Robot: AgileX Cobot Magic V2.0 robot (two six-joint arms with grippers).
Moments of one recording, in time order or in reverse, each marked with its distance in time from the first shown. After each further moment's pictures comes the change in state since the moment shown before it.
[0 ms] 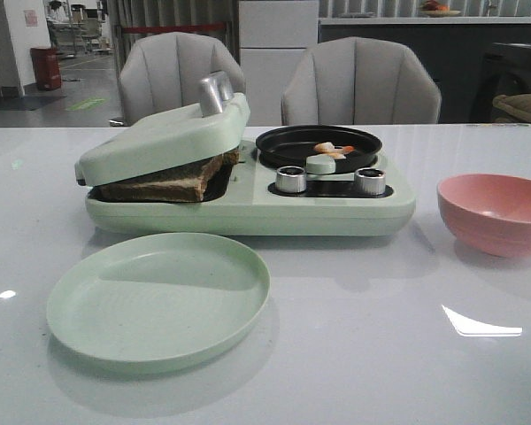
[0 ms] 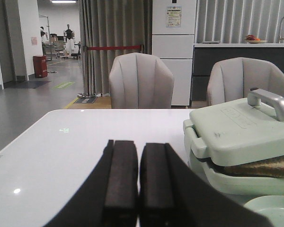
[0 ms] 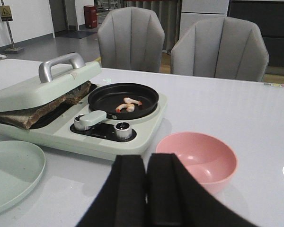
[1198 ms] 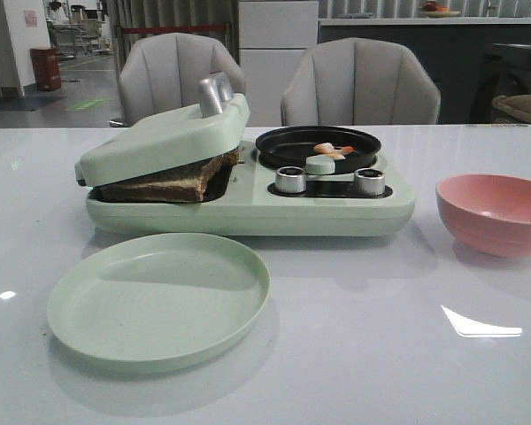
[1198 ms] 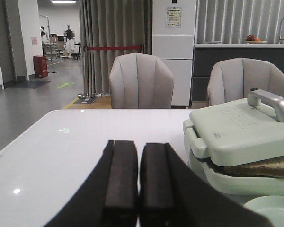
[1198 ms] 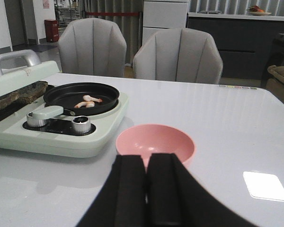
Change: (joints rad) left arm 0.000 0.000 0.000 0.000 0.000 -0.002; right arm -0.119 -0.167 0.191 -0.148 -0.094 0.121
